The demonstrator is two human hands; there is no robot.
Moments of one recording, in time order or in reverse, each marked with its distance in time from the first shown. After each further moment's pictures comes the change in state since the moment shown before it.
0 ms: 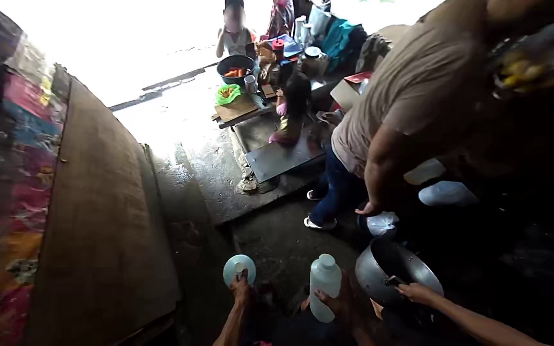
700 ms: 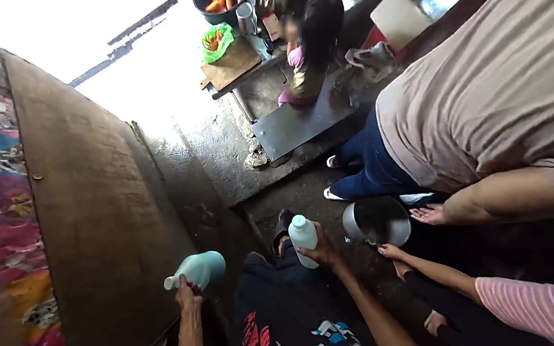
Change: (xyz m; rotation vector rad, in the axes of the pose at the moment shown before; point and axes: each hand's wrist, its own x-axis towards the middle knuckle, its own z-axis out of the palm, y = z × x) left_hand 0.144 0.159 -0.151 -0.226 0.539 -0.146; right_hand 0.222 -0.026 0.138 -0.043 -0.372 0.194
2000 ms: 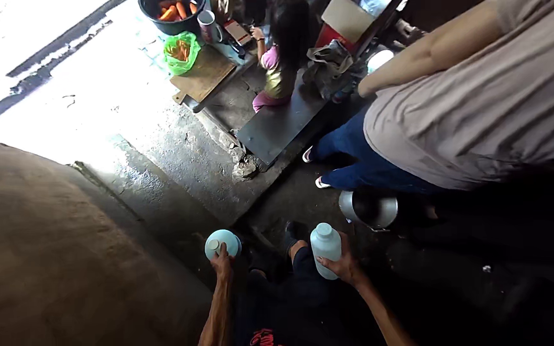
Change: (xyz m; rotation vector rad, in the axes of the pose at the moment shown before) left_hand 0.149 0.067 0.153 0.315 -0.624 0.118; right_hand -0.026 -0.051 0.172 -0.066 0.531 0.085
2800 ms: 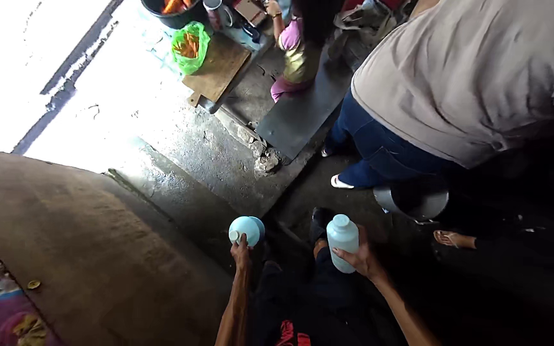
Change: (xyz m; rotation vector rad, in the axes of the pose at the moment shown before) left_hand 0.073 0.046 0.006 0.078 -0.069 0.037; right_hand 0.050 -0.016 0.065 0.021 0.028 0.079
